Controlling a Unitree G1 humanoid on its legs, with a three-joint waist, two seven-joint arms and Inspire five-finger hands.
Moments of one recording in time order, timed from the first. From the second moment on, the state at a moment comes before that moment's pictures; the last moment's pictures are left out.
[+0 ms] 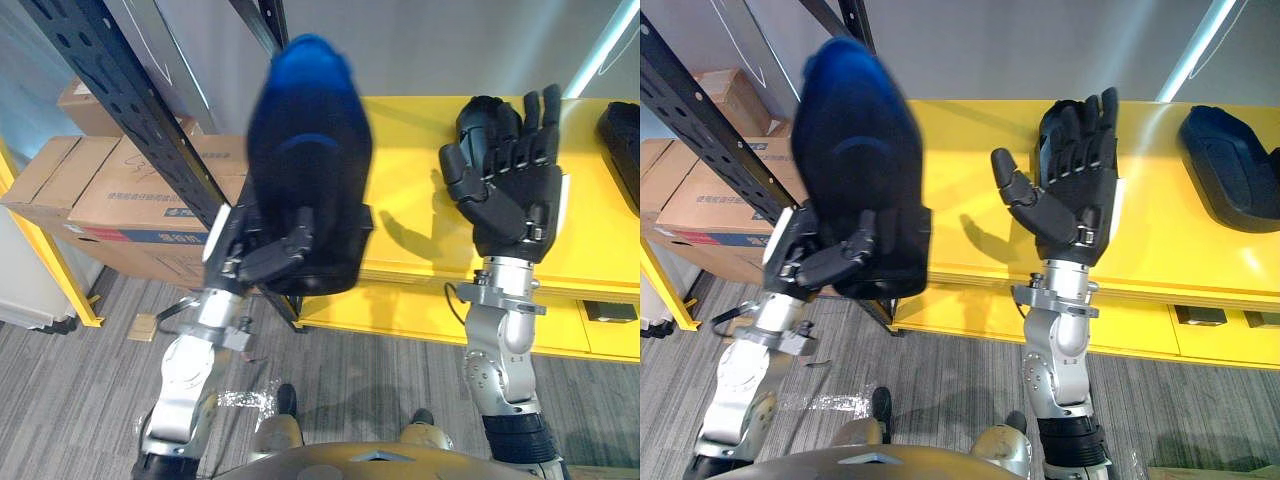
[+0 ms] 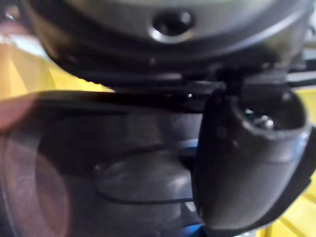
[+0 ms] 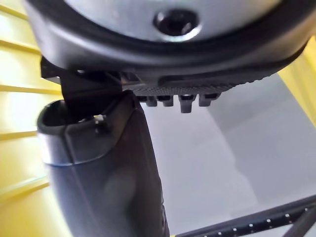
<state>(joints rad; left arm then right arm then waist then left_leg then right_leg) 0.14 0.22 -0.15 -0.32 -0.27 -0.24 -0.17 -0.01 -0.16 0.03 -0.29 0.47 -0.45 -0.11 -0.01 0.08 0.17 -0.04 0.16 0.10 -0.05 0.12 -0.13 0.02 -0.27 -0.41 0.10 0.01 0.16</state>
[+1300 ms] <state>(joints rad) -0.67 0.36 -0.03 0.06 -0.55 0.00 0.34 0.03 -0.20 -0.02 -0.37 0.45 -0.34 -0.09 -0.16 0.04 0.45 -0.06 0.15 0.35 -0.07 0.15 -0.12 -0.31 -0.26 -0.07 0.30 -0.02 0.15</state>
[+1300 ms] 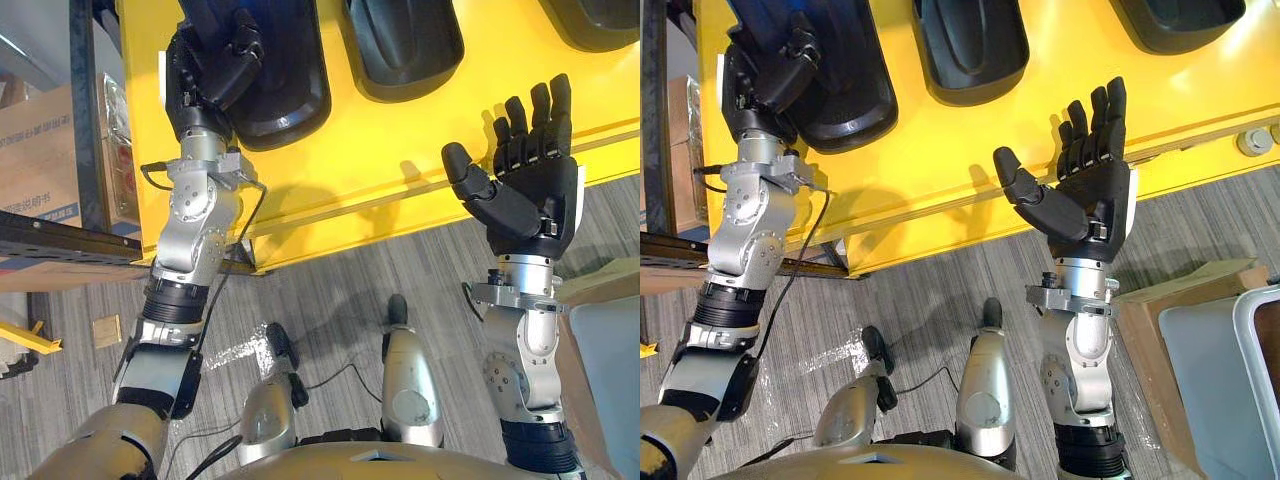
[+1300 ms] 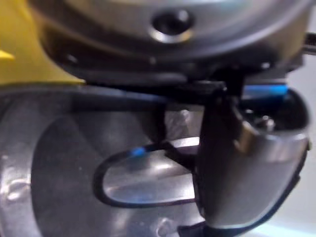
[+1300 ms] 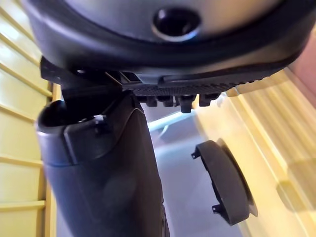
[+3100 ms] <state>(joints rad) -0.75 0.57 -0.01 0.41 -0.39 0.20 0.32 0.14 -0.27 0.09 -0.48 0.52 -0.29 -0.12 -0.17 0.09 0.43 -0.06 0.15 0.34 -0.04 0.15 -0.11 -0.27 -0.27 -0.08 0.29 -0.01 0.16</state>
